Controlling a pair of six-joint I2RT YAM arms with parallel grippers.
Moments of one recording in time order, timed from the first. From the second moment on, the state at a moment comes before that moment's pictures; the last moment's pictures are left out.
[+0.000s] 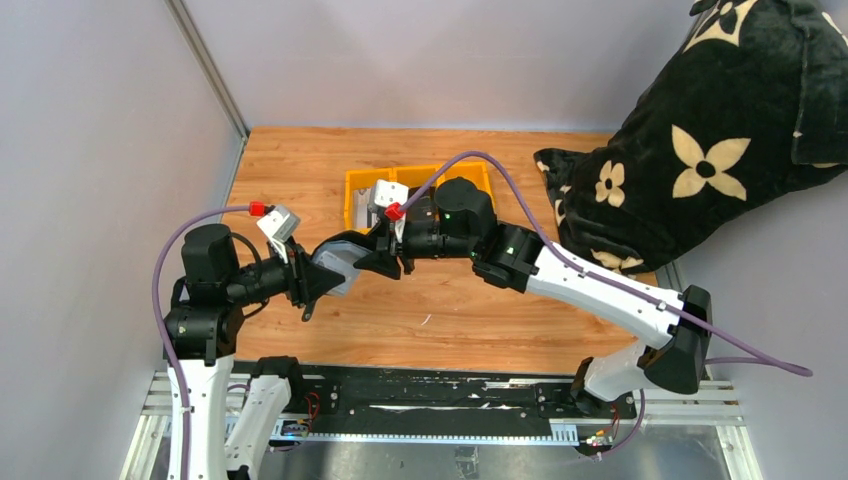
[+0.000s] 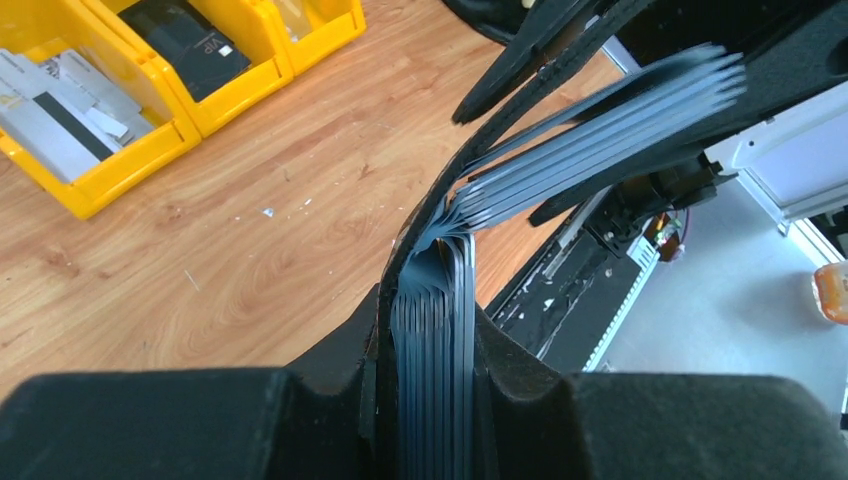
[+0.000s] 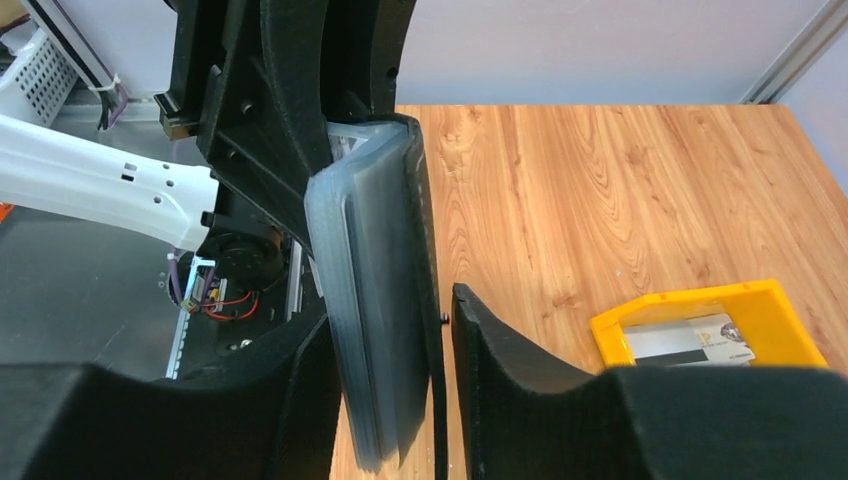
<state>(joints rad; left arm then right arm) 0.03 0.62 1.04 -0.92 0.93 0.02 1.07 1.41 1.37 -0.10 -0.44 -0.13</state>
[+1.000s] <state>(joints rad) 0.03 0.59 1.08 -0.97 1.31 0.20 1.04 1.24 0.85 0.75 -0.47 0.54</state>
